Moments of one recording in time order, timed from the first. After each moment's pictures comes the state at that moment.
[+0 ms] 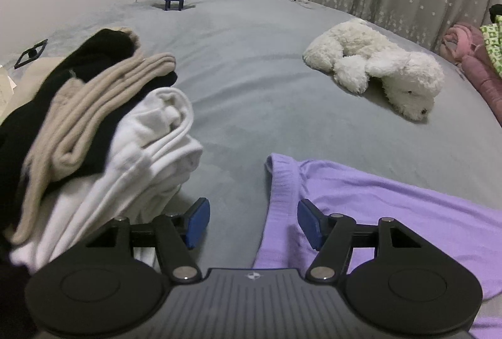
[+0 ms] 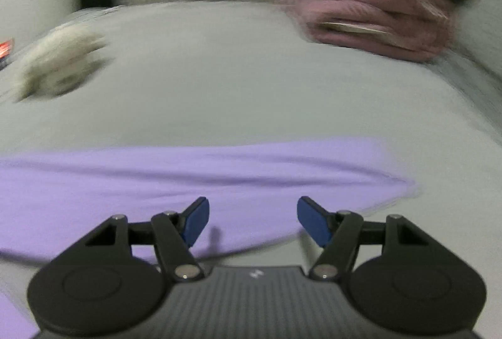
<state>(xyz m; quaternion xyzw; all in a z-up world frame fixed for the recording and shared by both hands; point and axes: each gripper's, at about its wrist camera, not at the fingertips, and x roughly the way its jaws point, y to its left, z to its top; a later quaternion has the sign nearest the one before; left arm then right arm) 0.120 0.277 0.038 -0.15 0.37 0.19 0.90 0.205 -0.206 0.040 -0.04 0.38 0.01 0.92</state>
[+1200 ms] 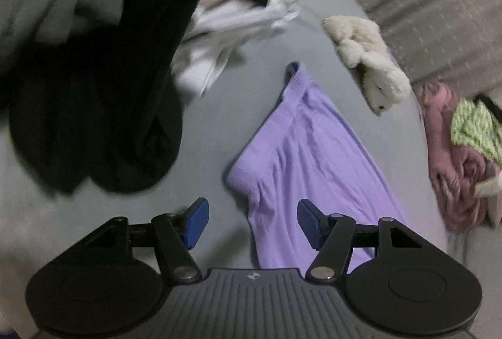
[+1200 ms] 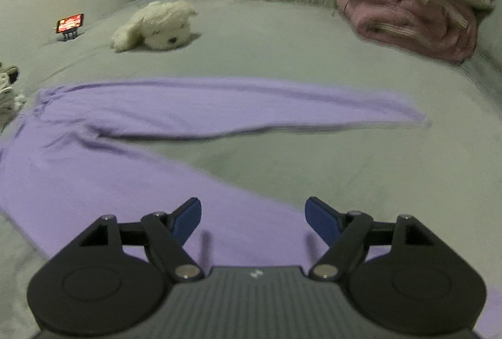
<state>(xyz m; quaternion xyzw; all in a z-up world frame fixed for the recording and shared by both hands) -0.020 0.304 0.028 -0.45 0.39 0.13 0.79 0.023 -0.184 0.047 -0.03 0.39 0.06 0.92</state>
